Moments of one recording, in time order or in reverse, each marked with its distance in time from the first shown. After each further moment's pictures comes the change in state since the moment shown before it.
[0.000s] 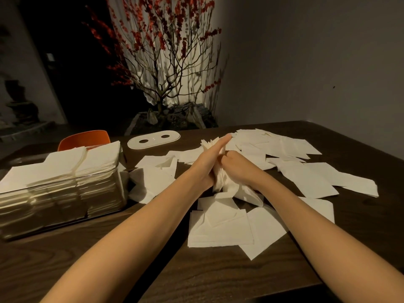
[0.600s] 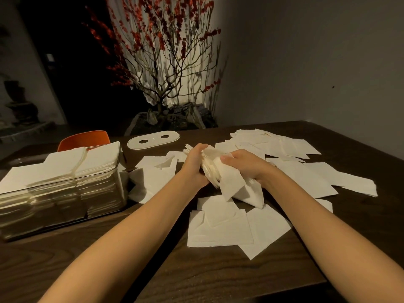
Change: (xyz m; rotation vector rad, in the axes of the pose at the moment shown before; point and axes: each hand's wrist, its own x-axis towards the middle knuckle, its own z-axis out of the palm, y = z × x) left_hand 0.008 -0.001 -0.020 -0.337 0.091 -0.091; right_hand 0.004 0.014 -0.019 0.064 -0.078 0.062
